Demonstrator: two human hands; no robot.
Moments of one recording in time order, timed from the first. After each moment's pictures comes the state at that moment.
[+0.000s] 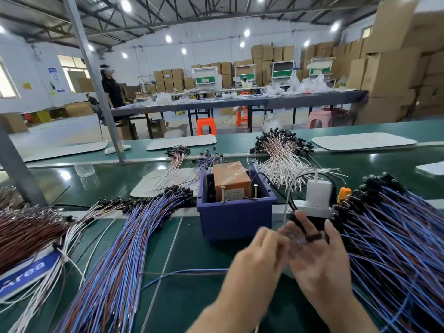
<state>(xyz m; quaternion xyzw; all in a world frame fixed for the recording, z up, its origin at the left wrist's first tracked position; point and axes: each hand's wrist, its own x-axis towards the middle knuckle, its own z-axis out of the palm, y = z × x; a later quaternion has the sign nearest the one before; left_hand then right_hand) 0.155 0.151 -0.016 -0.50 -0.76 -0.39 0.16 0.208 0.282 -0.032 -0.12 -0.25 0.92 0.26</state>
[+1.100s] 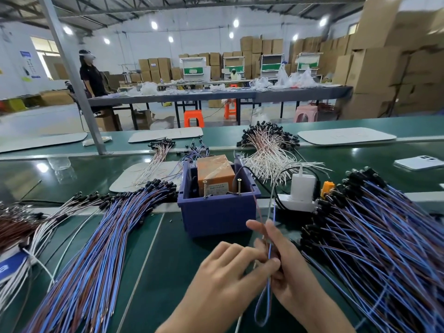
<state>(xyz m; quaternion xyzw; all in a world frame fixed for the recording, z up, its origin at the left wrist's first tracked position) 0.139 0.128 -0.037 -0.63 -0.64 -0.26 0.36 0.208 0.270 -0.041 -0.10 -0.51 0.84 0.14</state>
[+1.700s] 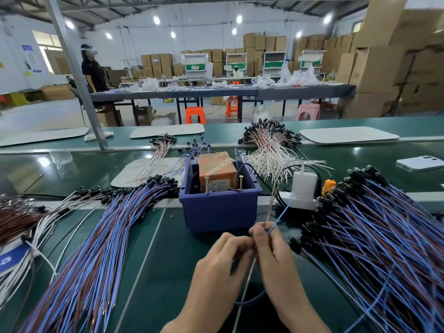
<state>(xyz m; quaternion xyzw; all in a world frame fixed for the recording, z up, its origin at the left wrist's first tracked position) 0.145 0.128 -0.049 -0.45 -0.75 -0.47 0.10 0.204 0.244 -0.048 -0.15 -0.71 0.62 0.31</state>
